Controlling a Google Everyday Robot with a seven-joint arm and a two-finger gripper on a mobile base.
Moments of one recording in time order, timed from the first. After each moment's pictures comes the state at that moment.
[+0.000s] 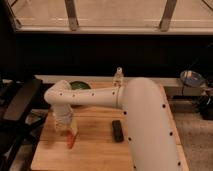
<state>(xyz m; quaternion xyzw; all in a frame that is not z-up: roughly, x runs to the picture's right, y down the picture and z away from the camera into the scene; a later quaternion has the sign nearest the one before) -0.208 0.234 0.791 -0.36 -0.30 -0.53 0.71</state>
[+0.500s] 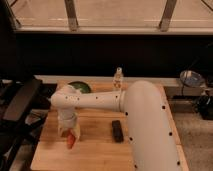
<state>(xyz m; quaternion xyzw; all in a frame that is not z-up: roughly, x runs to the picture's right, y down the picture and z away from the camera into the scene) -0.202 0.254 0.805 -0.37 -0.31 -0.52 0.70</state>
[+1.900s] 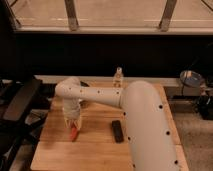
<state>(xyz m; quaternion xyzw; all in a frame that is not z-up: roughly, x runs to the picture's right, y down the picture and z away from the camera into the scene) -0.172 0.208 0.827 -0.39 -0.33 -0.53 0.68</state>
